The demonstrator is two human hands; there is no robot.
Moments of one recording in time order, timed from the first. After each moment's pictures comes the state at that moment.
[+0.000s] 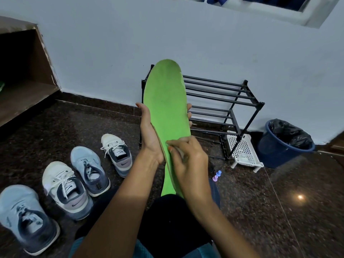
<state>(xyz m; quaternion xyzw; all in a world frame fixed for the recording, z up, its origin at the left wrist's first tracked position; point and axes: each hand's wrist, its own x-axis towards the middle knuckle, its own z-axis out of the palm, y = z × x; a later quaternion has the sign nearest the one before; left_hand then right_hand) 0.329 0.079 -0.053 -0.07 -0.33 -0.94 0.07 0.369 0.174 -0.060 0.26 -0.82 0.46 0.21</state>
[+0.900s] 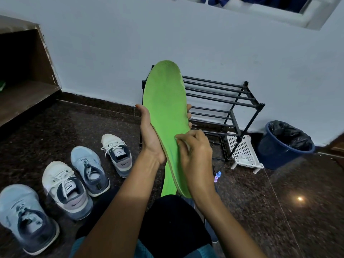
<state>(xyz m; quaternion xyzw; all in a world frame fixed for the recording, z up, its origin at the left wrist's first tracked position) 0.329 0.081 -0.051 -0.08 -0.30 -0.95 0.07 0.354 0.177 -0.058 0.24 -0.84 0.42 0.23</state>
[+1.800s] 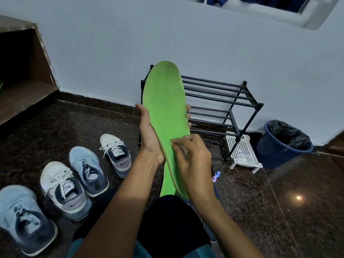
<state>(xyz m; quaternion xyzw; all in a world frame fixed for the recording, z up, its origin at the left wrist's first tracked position) 0.330 0.082 -0.052 -0.07 -0.32 -0.94 0.07 0.361 0.180 -0.060 0.25 -0.82 0.46 0.21</state>
